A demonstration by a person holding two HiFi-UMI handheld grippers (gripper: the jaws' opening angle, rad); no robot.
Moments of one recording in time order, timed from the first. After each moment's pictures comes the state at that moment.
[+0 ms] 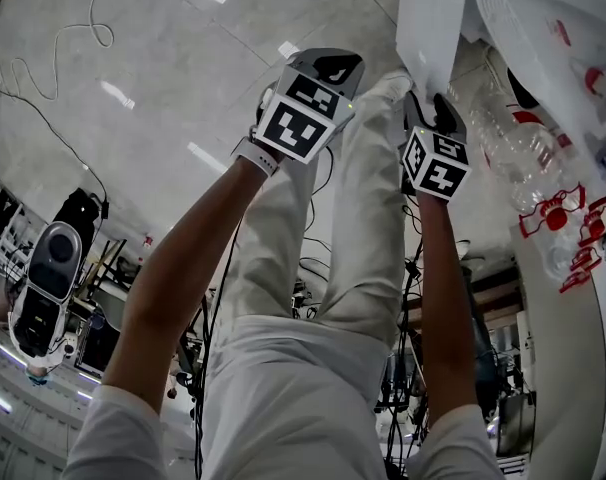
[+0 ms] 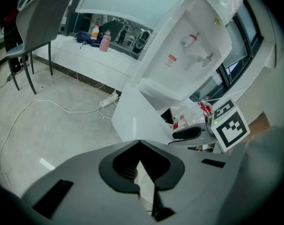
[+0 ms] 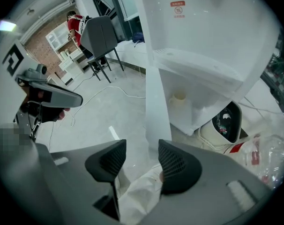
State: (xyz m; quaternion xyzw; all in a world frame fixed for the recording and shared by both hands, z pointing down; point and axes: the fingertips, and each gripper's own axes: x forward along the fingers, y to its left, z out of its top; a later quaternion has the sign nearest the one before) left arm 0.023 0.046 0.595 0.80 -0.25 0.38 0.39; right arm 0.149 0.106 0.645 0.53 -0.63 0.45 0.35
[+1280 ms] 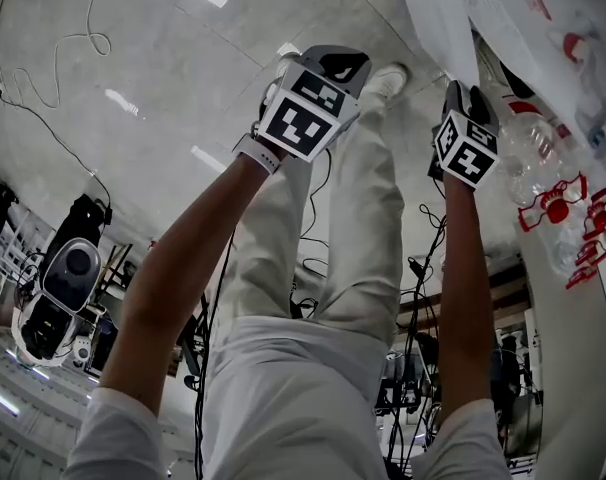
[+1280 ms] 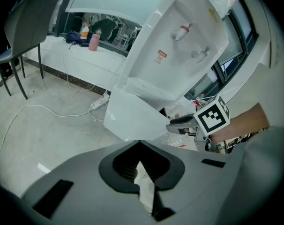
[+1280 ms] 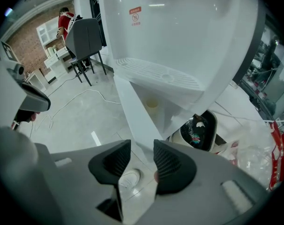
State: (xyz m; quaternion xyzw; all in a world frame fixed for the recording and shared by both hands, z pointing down) left arm 0.065 0.048 0.589 0.81 -0.22 0.38 0.38; right arm 0.258 0.085 0.648 0.61 -0.58 0.39 0.37
